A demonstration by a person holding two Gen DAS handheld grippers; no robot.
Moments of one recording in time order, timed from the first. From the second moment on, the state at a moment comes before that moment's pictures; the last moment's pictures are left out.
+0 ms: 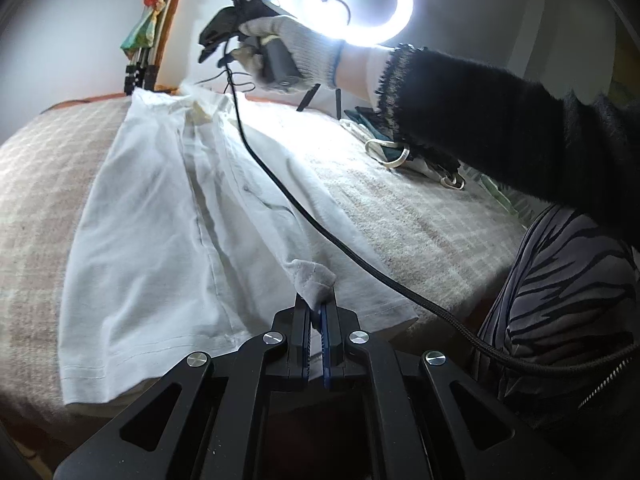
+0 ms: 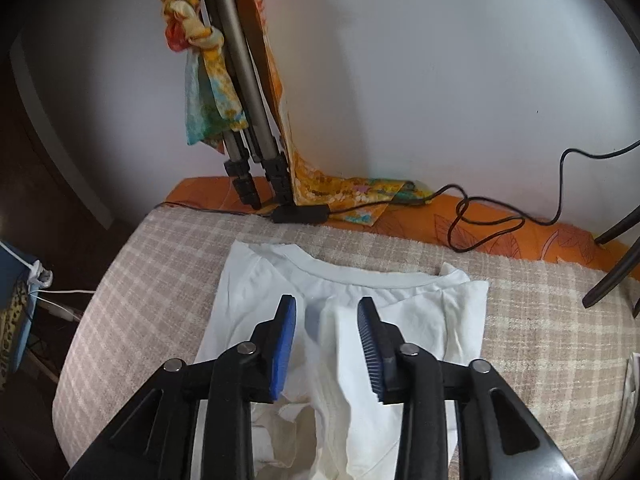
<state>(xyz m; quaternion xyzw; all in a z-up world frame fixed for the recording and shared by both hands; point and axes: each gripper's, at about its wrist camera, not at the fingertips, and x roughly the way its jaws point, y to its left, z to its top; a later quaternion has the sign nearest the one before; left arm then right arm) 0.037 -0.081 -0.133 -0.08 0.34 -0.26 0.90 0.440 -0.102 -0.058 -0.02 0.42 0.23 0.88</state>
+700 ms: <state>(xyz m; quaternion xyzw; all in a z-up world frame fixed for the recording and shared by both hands) 0.050 -0.071 -0.143 -0.14 0.38 -0.25 0.88 0.380 -0.109 -0.122 -0.16 0.52 0.21 0.81</state>
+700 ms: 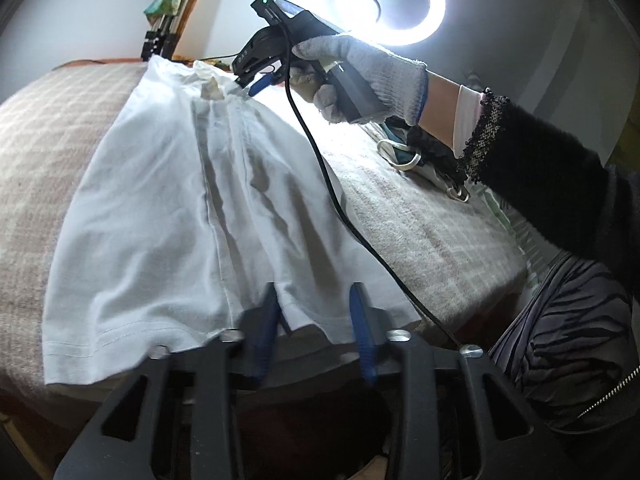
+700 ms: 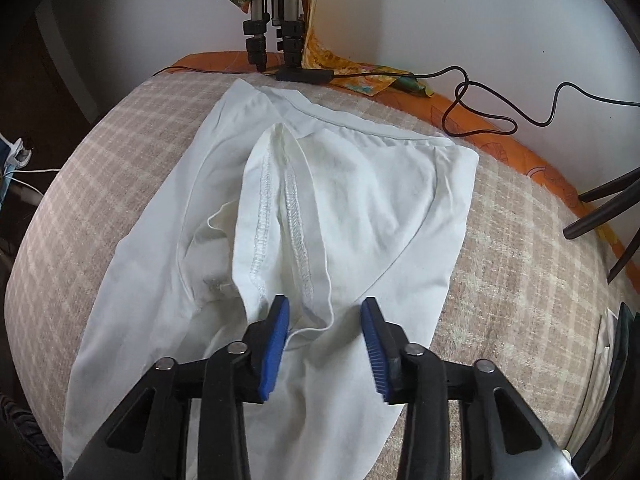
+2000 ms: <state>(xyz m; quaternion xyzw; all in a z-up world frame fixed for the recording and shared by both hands) 0.051 -0.053 -0.140 -0.21 0.38 -0.26 0.86 0.126 -0.222 -0.130 0.00 0.58 0.30 0.76</state>
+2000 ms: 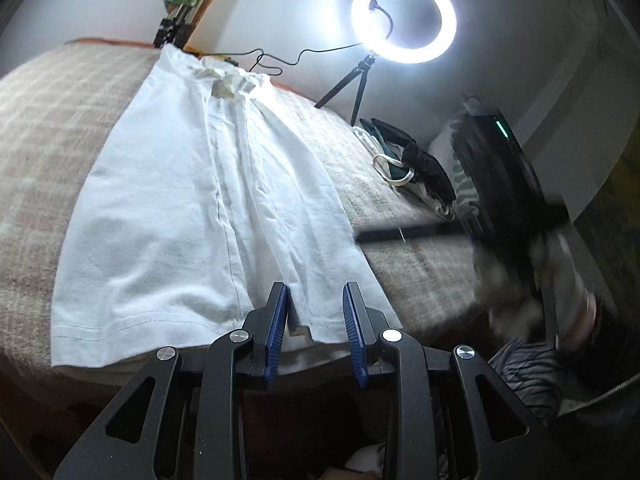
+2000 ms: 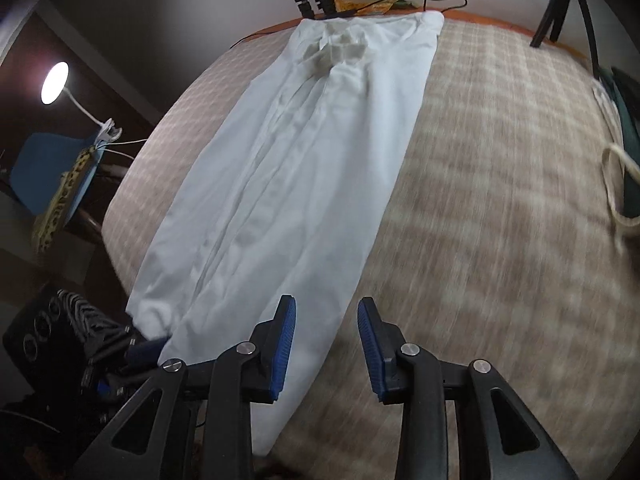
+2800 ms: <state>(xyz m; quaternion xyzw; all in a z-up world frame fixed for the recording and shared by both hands) 0.034 -0.057 -0.136 -0.15 0.38 -0.24 0.88 0.073 -0.223 -0.140 -0.03 0.56 0.30 0.77</state>
